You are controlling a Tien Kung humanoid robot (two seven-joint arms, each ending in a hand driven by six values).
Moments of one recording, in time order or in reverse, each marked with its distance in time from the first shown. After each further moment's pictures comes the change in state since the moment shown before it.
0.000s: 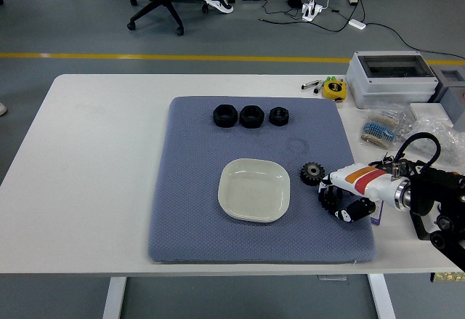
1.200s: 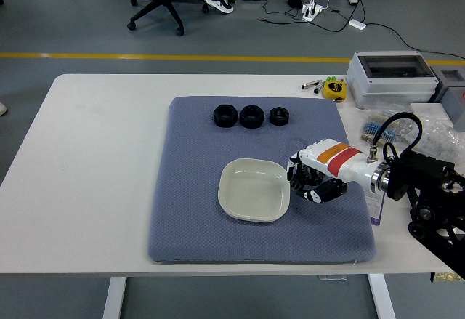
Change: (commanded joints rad) left arm -0.004 0.005 -0.005 -0.001 0.011 -0.003 0.004; right arm 0.066 0.075 0.004 0.126 0.002 -0.056 -0.003
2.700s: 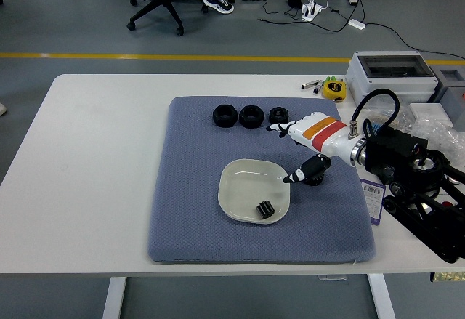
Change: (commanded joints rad) left arm -0.004 0.007 0.006 -0.002 -0.012 0.003 0.001; right arm 0.114 0.105 -0.009 -0.241 -0.173 -0.032 -0.036
